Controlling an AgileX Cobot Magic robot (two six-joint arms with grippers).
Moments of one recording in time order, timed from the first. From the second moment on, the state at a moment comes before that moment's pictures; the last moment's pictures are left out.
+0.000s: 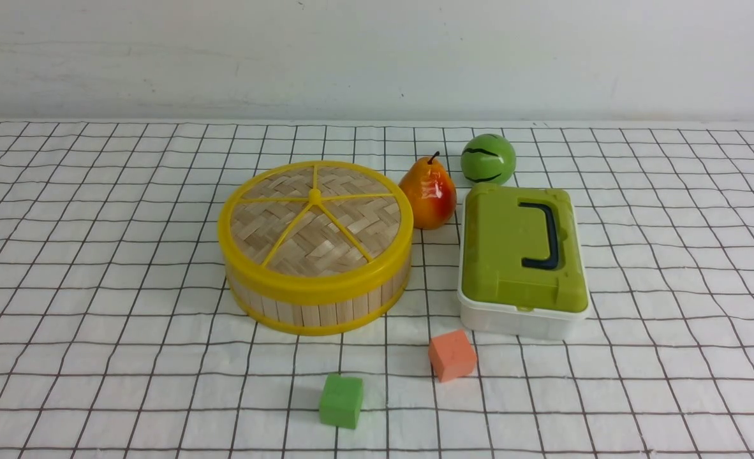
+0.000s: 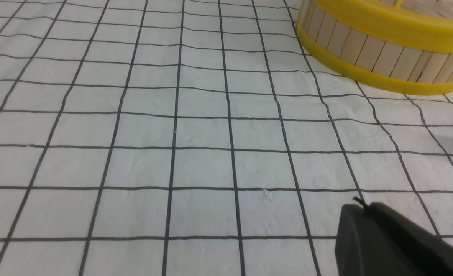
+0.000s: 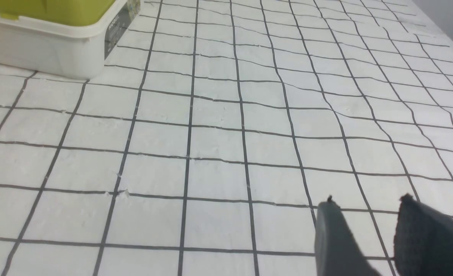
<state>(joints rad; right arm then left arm) 0.00 -0.01 0.02 -0.24 0.41 0.15 -0.09 -0.01 0.03 -0.03 0.38 -0.09</state>
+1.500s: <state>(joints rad) 0.00 -0.01 0.02 -0.24 0.41 0.15 -0.09 -0.01 0.03 -0.04 -0.51 -0.29</state>
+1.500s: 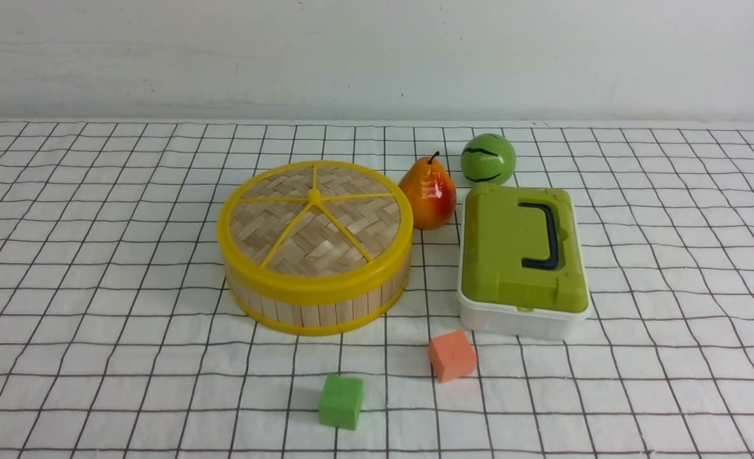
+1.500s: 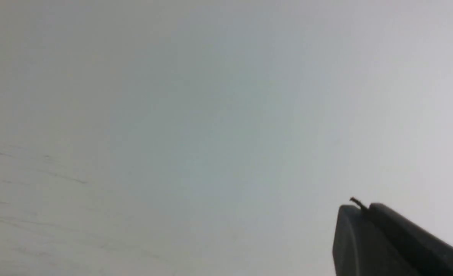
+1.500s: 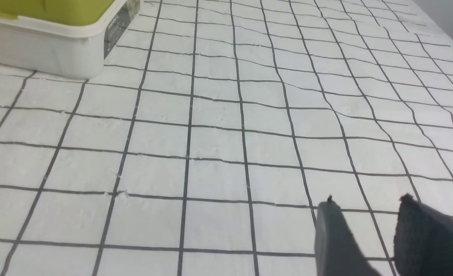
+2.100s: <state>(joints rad) 0.00 -0.01 0.02 -0.24 0.41 0.15 -0.09 0.66 -0.73 -0.07 0.33 -0.34</state>
